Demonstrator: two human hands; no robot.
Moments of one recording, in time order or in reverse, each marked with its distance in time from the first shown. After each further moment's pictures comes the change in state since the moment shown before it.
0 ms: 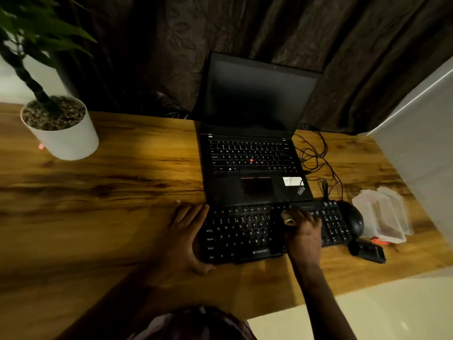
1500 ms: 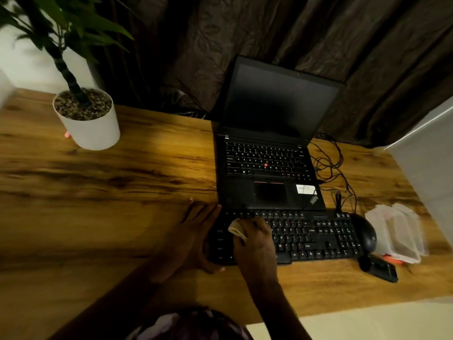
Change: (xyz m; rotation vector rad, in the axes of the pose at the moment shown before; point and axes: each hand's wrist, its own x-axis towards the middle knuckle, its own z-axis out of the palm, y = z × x) left_hand 0.000 -0.001 -0.004 0.058 0.005 0.021; right_hand -0.050 -0.109 0.028 0.173 -0.181 -0.240
